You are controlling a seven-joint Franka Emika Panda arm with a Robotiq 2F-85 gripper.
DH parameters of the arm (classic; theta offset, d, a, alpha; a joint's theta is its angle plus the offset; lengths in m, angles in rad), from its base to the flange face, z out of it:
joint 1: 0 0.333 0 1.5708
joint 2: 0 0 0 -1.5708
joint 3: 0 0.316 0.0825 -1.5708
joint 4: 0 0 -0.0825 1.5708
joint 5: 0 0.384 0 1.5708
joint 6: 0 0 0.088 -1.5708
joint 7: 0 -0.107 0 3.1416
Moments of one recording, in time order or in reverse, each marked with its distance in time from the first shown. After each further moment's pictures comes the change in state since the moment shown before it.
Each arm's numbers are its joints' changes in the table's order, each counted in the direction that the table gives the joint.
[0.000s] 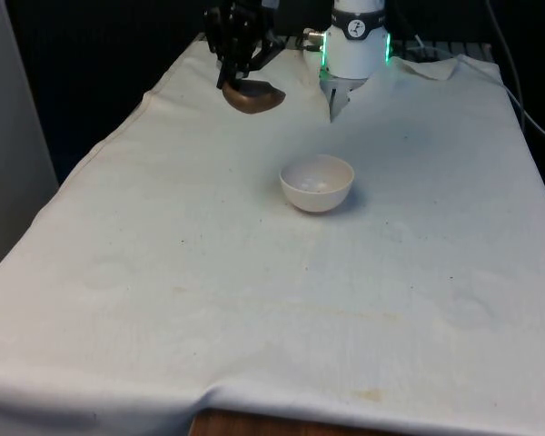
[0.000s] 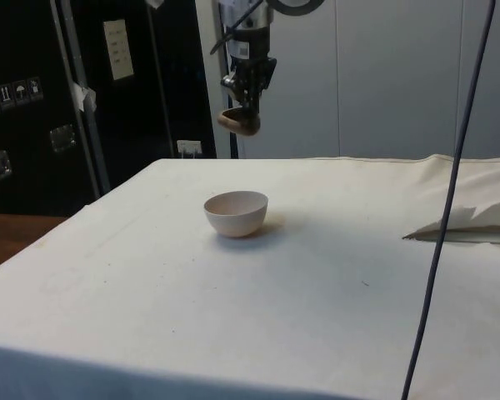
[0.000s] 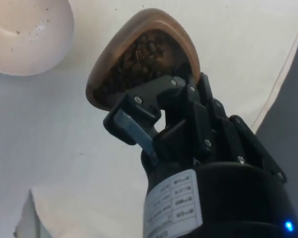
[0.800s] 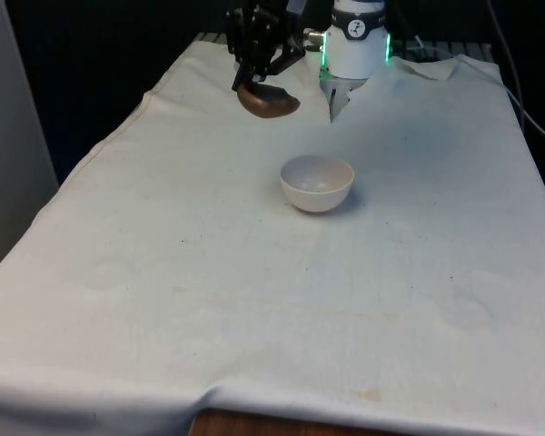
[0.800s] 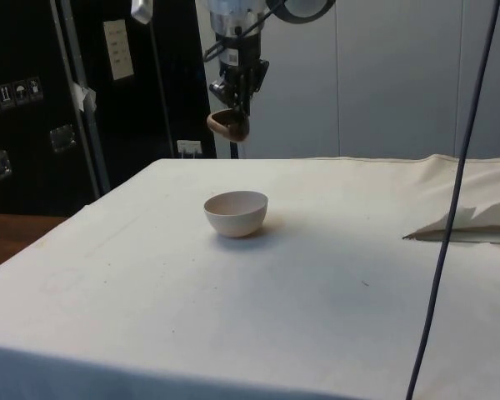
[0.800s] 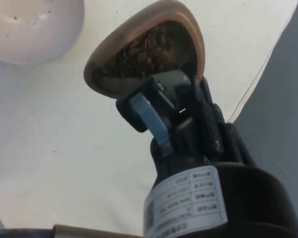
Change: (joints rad) arm 0.005 -0.001 0.063 0.003 -0.175 -0.005 -0.246
